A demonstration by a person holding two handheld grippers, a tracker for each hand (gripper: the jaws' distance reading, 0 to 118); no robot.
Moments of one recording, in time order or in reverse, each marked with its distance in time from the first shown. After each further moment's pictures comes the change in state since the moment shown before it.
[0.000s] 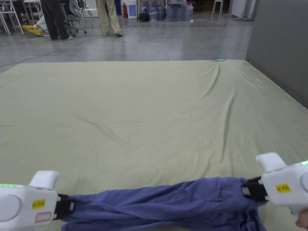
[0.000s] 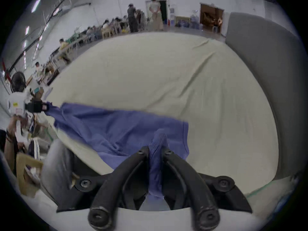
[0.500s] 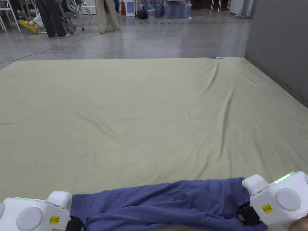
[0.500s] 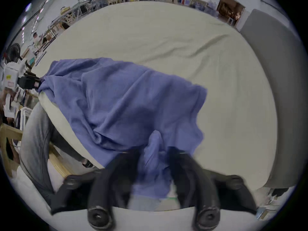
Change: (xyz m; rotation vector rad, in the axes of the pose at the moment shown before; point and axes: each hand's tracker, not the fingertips) left arm 0.003 -0.008 -0.043 -0.159 -0.005 -0.010; right arm -0.002 -0.013 -0.045 -0.166 -0.083 0.159
